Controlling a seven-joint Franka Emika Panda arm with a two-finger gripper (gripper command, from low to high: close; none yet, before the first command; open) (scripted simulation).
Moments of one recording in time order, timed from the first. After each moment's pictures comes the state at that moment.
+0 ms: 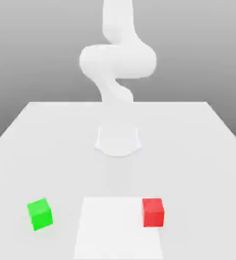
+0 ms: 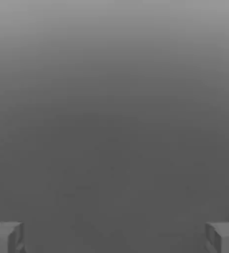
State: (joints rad) arm 0.02 -0.71 0.00 -2.35 0.03 2.35 0.80
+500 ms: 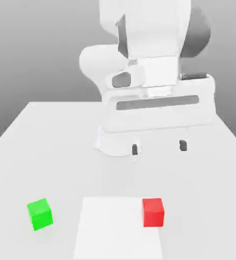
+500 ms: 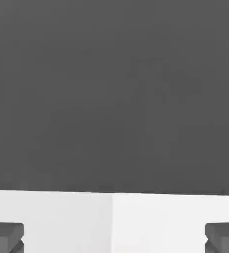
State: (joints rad) arm 0.11 -0.16 0.07 -2.64 0.09 2.66 0.87
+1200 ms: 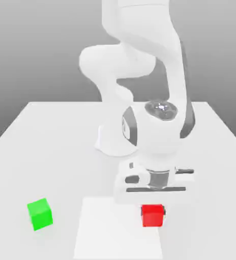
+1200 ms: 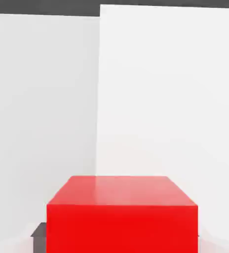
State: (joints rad) arm 0.17 0.20 0.05 -2.72 -0.05 2.92 1.02
